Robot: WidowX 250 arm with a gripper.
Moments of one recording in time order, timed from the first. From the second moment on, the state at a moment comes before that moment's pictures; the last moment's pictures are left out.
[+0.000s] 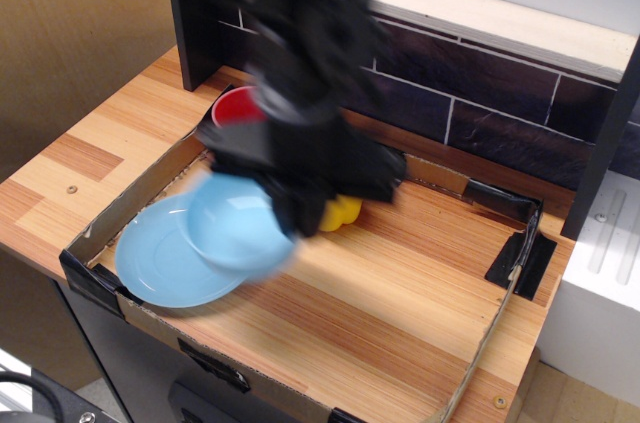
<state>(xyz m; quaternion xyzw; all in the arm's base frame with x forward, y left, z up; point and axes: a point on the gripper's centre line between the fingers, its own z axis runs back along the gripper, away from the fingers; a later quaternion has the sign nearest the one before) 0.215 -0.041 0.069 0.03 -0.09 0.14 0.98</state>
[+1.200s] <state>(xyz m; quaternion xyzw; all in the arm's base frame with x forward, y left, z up) 0.227 -0.047 0.102 0.07 -0.14 0.15 0.98</state>
